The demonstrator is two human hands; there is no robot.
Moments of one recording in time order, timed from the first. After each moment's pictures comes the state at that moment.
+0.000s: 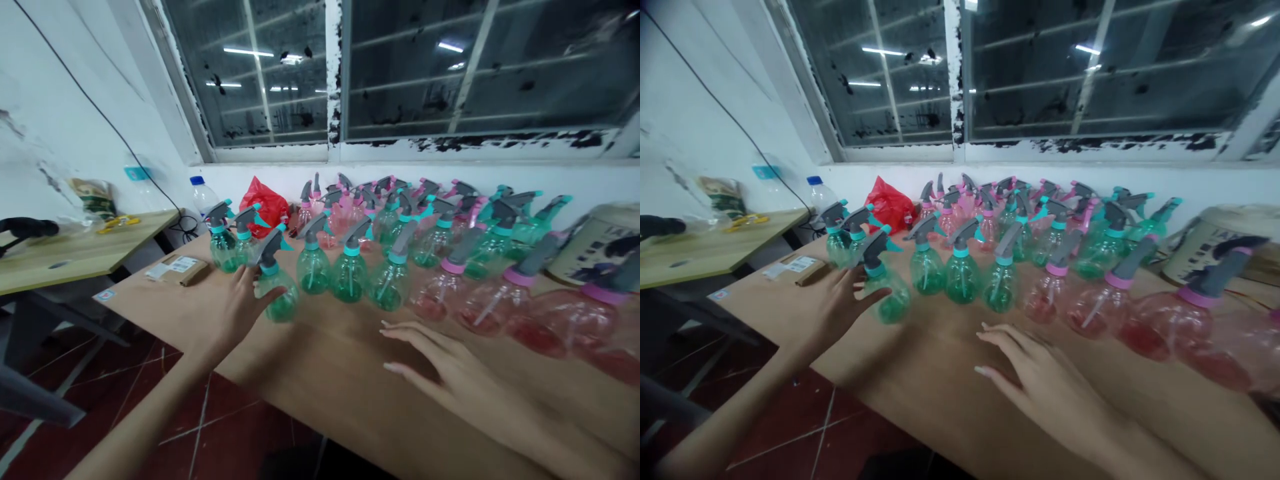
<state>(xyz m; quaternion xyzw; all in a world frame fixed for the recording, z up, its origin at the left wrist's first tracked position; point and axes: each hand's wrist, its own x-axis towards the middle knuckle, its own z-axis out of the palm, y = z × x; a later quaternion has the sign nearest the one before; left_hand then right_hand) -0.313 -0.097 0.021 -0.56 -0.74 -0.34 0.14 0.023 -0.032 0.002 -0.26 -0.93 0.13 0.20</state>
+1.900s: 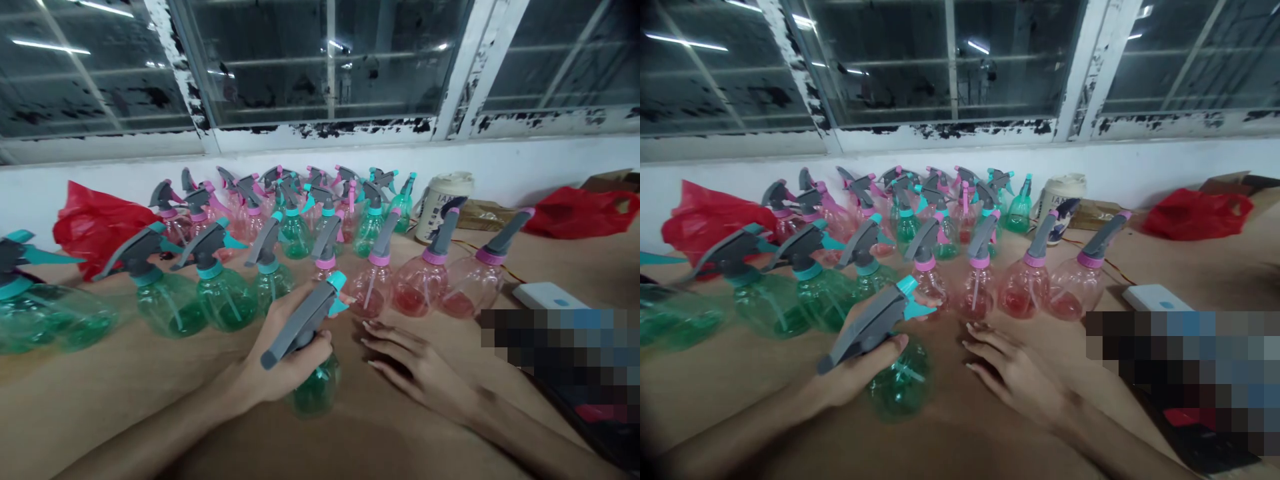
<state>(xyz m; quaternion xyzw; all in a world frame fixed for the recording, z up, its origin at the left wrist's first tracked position) -0.089 -0.003 0.051 -0.77 -0.47 -0.40 -0.17 0.140 0.021 -0.070 -0.32 -0.90 0.10 0.27</state>
